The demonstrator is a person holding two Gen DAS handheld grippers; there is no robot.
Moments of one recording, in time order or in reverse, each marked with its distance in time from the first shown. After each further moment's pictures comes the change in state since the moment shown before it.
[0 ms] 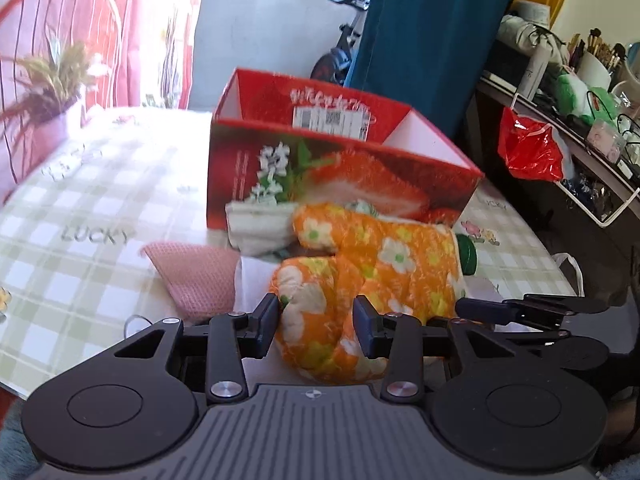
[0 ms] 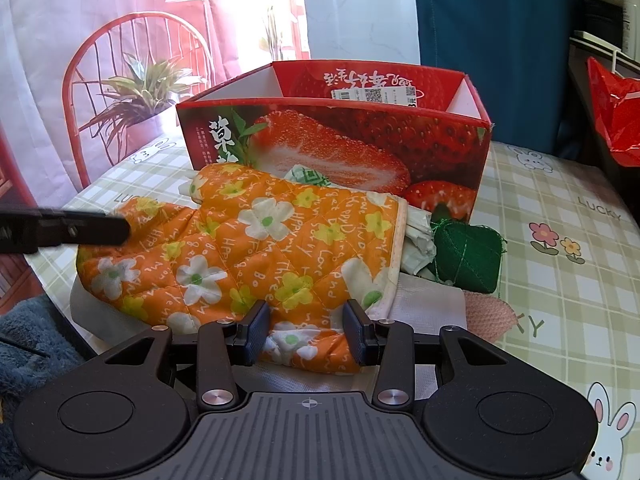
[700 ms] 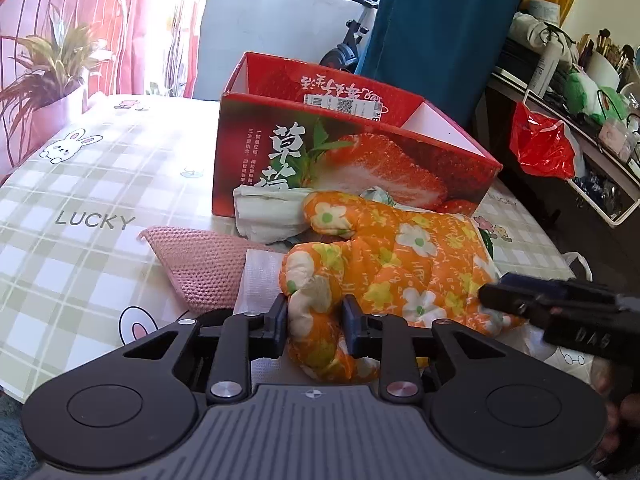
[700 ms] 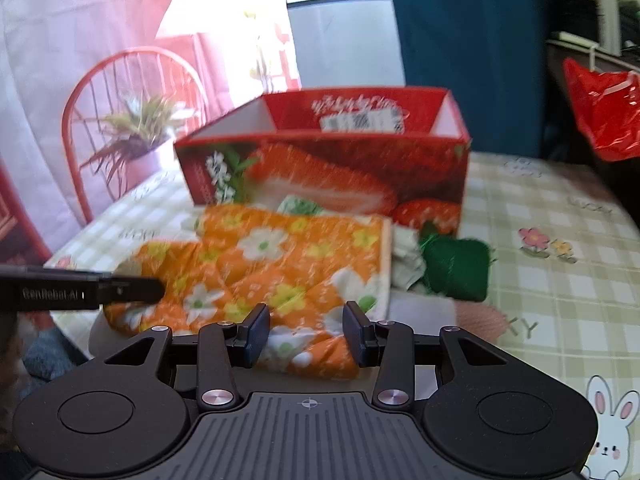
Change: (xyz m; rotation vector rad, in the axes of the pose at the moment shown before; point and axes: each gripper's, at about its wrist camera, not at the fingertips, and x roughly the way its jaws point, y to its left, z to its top) left arm 0.015 0.010 -0.008 -0.012 0.001 0.009; right arm -0.021 -0.008 0.000 0.090 -0.110 -0.009
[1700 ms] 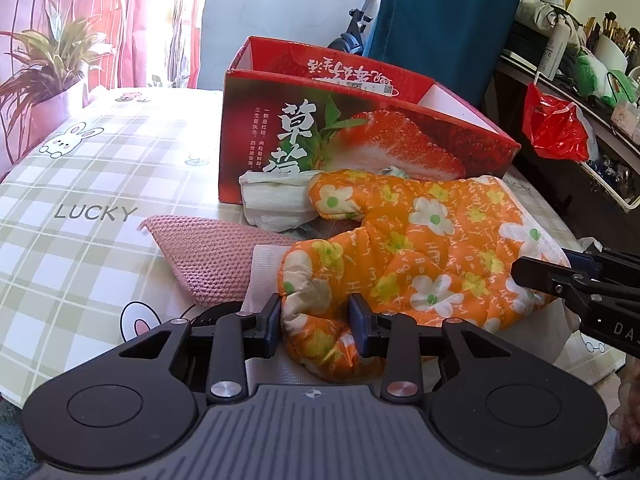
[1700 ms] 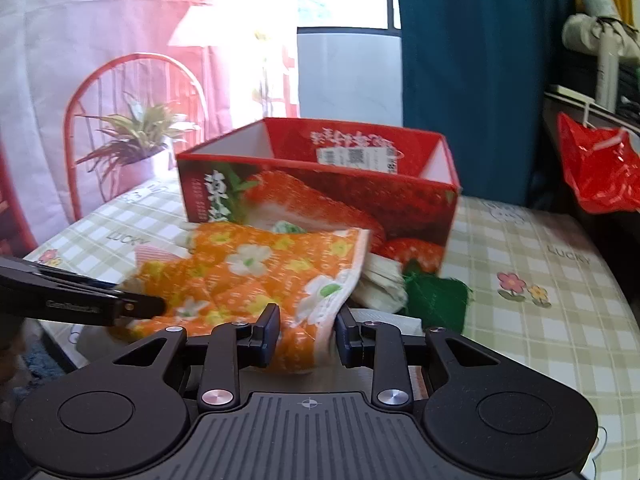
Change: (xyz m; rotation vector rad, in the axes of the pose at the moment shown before) left arm 0.016 0.000 -0.005 0.022 0.028 0.032; right arm -0.006 0.014 -0.002 -0.139 -0.067 -0.036
